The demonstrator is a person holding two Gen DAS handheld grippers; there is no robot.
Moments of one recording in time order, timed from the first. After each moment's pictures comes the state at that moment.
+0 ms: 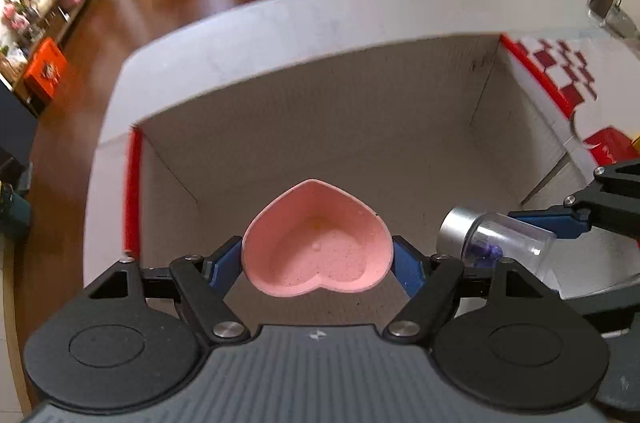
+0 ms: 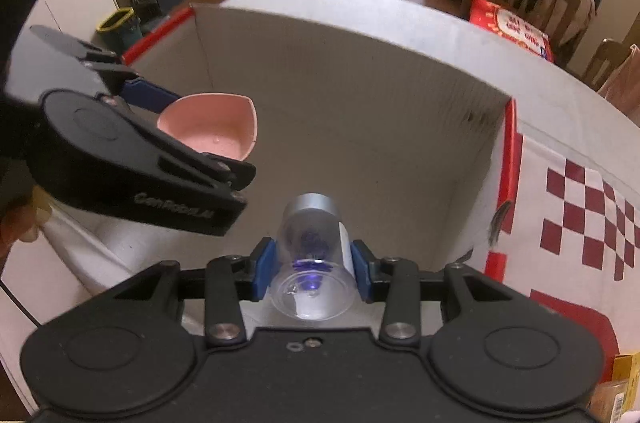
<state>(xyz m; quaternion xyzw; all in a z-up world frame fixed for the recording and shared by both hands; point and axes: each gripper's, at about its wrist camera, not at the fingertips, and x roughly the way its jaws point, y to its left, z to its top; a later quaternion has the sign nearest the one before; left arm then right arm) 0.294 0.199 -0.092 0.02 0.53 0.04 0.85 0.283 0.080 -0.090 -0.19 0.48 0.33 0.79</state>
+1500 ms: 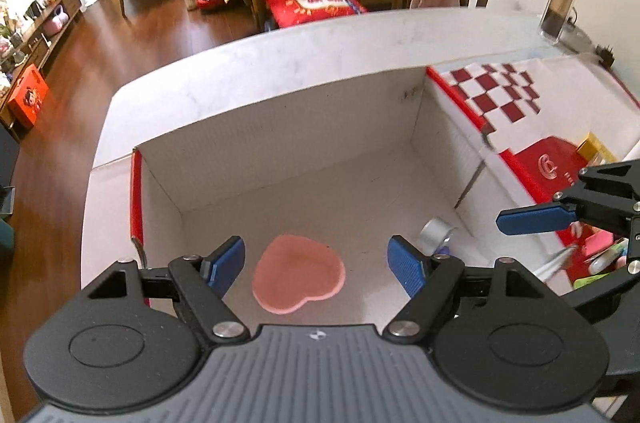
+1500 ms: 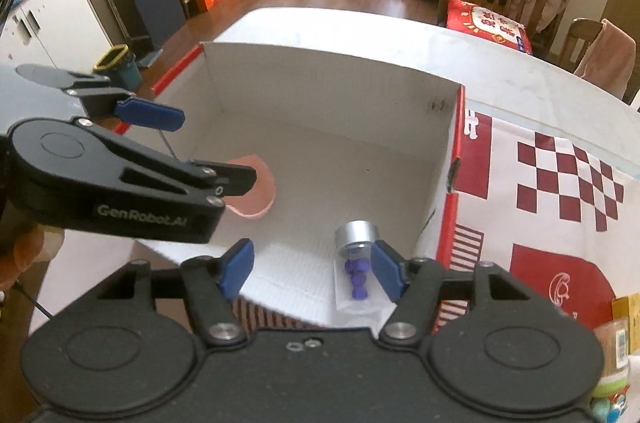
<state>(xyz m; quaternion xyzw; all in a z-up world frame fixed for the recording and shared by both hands) 0.245 0.180 -0.038 0.01 0.47 0.00 0.88 0.247 0.034 -0.041 -0.12 0.47 0.32 0.81</state>
